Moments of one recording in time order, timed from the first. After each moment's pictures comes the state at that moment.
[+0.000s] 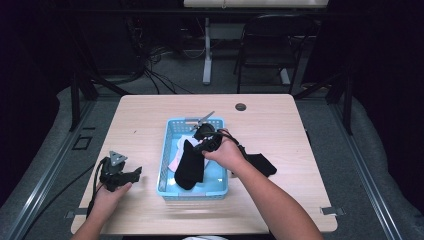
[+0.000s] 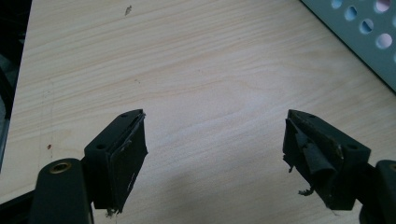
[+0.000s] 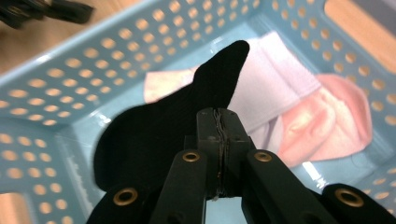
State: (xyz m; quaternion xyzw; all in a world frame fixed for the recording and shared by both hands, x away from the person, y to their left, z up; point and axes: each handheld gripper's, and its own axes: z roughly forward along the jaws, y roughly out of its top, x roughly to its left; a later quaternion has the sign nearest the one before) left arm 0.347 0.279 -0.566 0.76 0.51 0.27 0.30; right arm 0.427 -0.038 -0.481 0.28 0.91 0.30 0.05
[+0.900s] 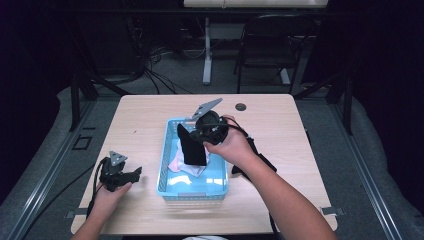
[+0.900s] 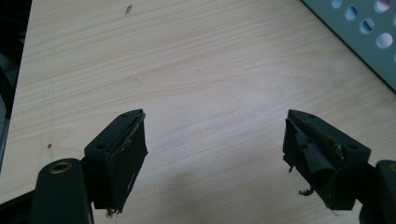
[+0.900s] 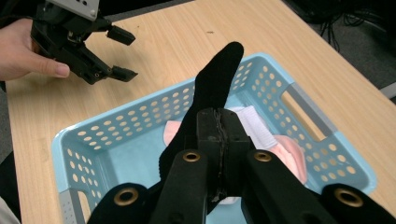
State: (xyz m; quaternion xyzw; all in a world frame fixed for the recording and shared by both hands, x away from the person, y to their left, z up) left arm 0.347 0.280 -0.566 0.76 0.51 0.27 0.30; right arm 0.389 -0.049 -0.392 0.22 0.89 0.37 0.13
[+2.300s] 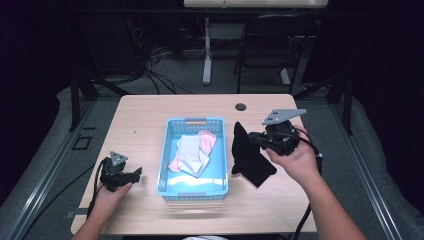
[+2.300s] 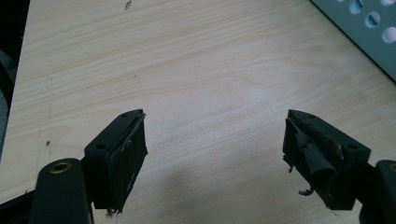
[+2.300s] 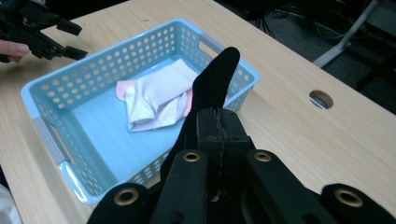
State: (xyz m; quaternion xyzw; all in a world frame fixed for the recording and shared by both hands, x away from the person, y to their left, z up) left arm 0.347 0.279 -0.568 0.76 0.51 0.27 0.29; right arm 0.338 -0.198 -0.378 0.32 0.84 0.39 0.19
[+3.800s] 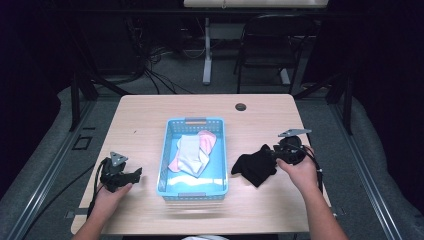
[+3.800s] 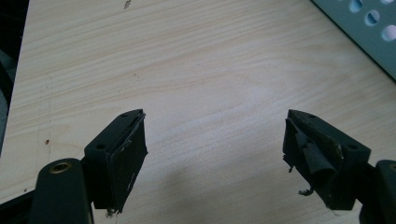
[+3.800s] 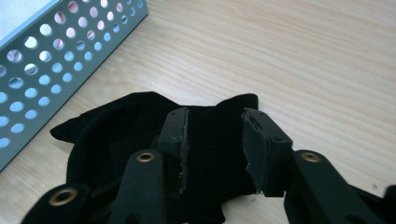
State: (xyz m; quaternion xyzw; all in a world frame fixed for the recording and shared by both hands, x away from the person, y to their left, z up) left arm 0.347 0.278 -0.569 0.76 0.52 0.27 0.29; right arm 0.383 -0.265 -0.506 0.49 0.79 0.33 0.18
